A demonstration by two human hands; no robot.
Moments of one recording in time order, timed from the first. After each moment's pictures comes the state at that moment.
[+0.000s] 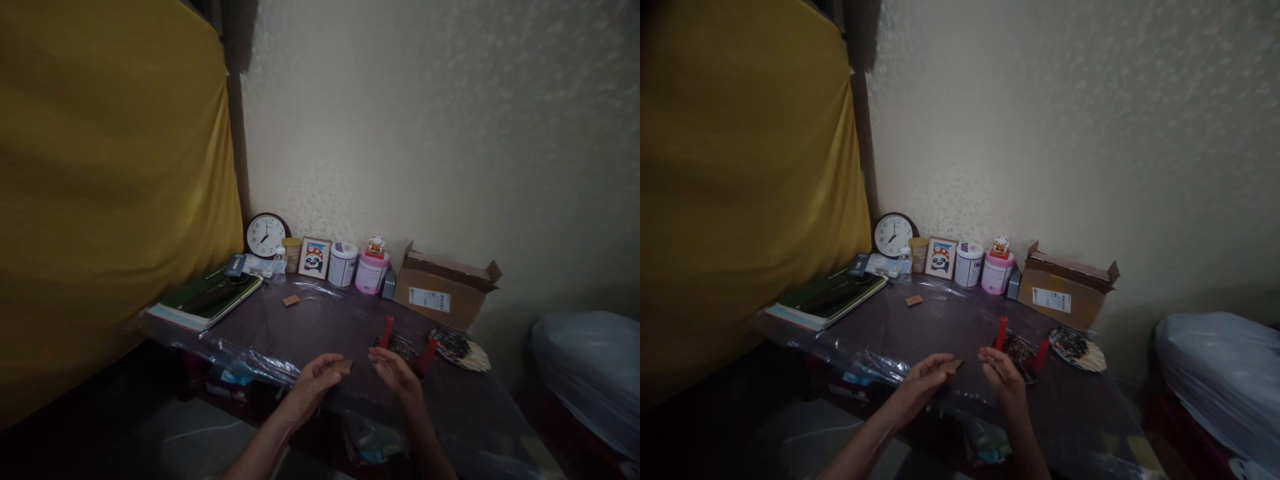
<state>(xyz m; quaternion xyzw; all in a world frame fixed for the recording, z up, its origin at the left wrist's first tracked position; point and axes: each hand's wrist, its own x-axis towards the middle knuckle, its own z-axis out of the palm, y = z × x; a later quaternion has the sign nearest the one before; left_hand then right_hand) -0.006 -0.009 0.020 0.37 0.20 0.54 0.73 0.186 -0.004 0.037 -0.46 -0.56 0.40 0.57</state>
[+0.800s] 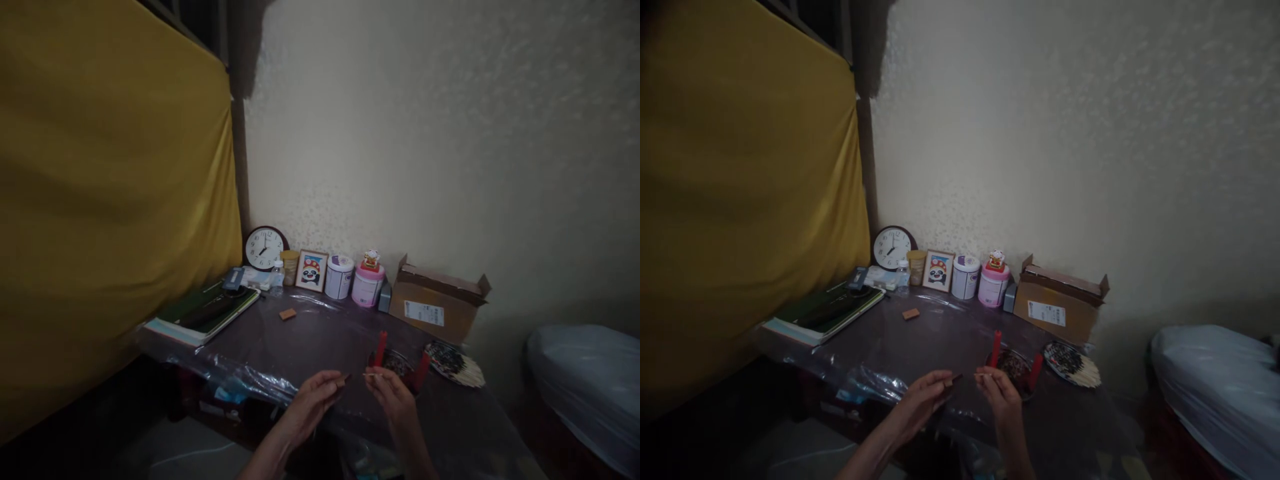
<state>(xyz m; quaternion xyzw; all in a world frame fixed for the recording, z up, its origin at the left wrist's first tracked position) 0.002 -0.003 0.019 0.32 0.20 0.54 0.75 0.187 -0.002 0.035 -0.42 -0.42 0.49 0.63</state>
